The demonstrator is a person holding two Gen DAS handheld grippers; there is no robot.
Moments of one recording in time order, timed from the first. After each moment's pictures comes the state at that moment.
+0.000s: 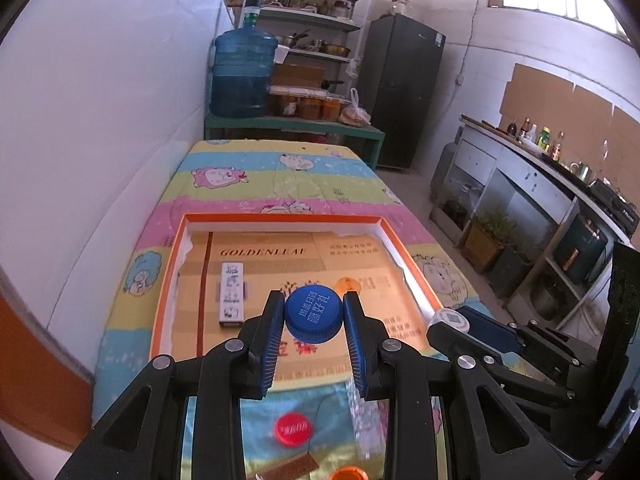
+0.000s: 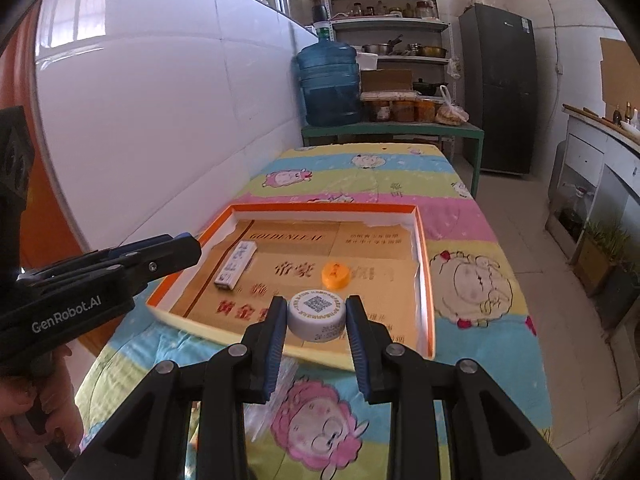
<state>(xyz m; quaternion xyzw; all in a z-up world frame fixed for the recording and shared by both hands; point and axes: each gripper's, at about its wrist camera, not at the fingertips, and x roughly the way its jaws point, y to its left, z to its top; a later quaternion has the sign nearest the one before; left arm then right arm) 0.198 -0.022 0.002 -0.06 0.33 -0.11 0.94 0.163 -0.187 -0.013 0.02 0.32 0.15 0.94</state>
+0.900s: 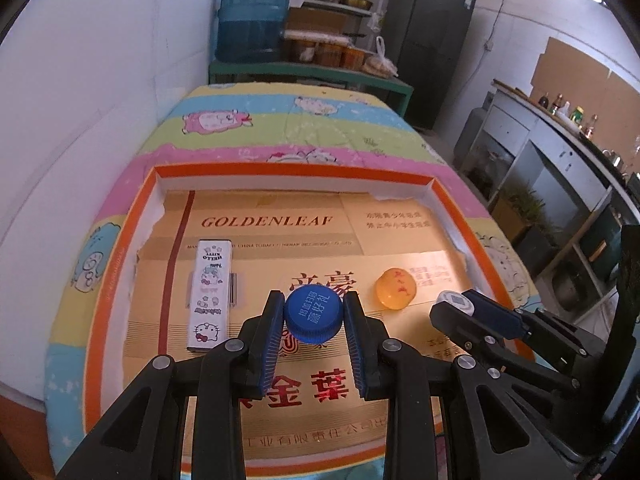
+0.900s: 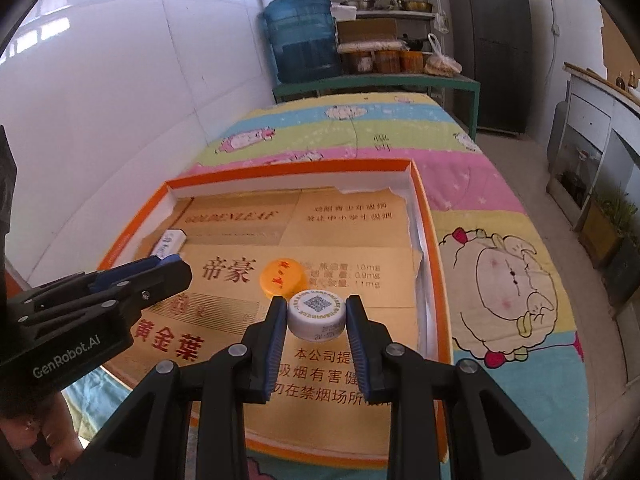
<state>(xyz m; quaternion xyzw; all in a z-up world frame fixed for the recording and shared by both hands) 0.296 -0.034 -0.075 -0.06 0.41 -0.08 0.91 0.259 -0.191 -0.077 0.03 0.39 0.13 0.91</state>
